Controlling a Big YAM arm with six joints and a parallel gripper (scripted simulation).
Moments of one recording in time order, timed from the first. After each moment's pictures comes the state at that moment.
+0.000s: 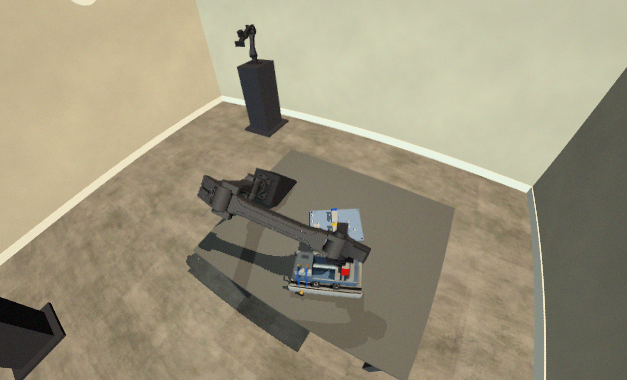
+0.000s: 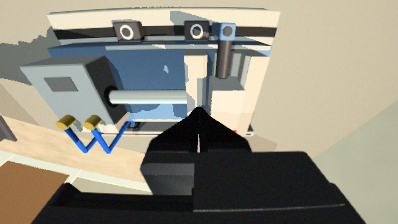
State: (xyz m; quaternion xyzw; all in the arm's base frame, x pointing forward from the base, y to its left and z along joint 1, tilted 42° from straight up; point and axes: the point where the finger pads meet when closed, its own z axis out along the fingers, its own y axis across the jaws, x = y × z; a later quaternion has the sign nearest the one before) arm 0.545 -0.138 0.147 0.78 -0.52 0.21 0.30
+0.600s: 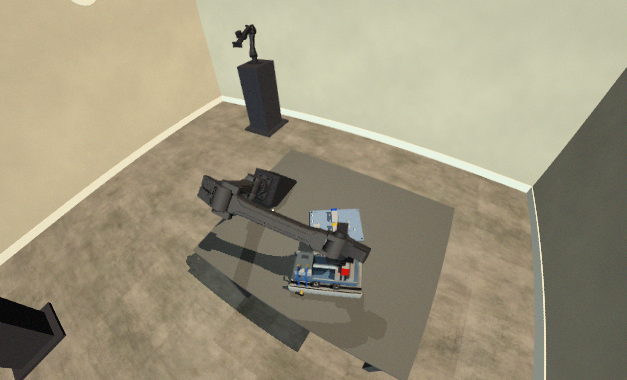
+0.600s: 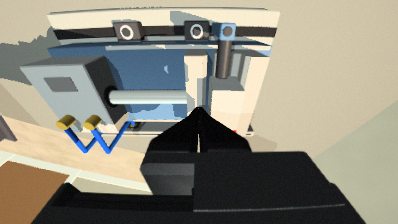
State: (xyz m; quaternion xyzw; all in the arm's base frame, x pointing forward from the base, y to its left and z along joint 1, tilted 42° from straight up) arm 0.545 -0.138 0.146 0.78 -0.52 0.21 0.30
